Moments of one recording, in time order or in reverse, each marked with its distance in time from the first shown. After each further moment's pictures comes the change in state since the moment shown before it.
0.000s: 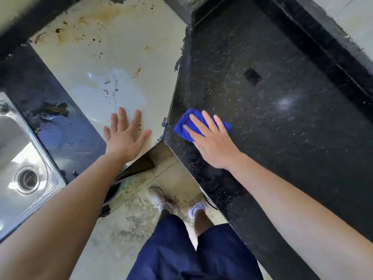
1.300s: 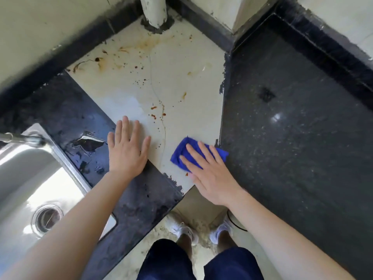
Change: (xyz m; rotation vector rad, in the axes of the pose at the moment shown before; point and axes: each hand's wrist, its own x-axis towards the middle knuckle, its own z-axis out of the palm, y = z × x) left_hand 0.050 -0.134 -0.045 0.023 0.283 0.153; right_hand 0.073 -0.159 0.015 0.069 -0.099 0.054
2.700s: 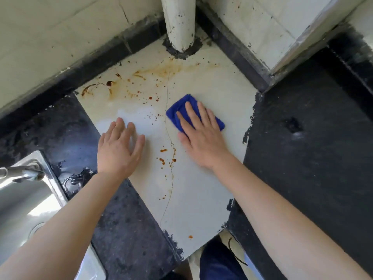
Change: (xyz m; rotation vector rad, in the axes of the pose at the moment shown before) left_hand 0.120 -0.024 -0.037 -0.074 0.036 -0.175; right_hand 0.230 0.064 -0.087 -0.008 0.105 0.043
